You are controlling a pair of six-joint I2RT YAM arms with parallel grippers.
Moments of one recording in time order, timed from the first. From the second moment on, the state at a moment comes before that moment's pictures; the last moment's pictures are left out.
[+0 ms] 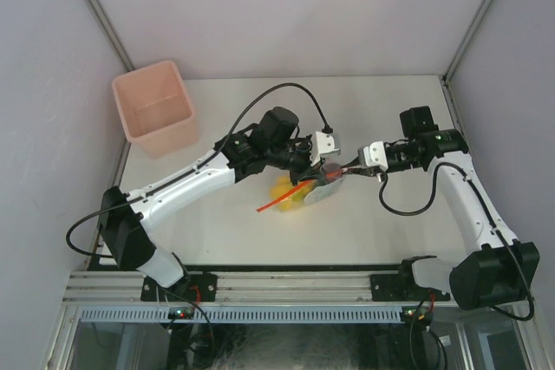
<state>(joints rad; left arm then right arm) -0.89 1.56 1.42 -0.48 0.53 0.35 0.14 1.24 1.18 -1.15 -1.18 -1.65</state>
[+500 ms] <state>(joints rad) -0.89 1.56 1.41 -0.49 0.53 0.35 0.21 1.24 1.17 -1.09 -1.15 -1.55</state>
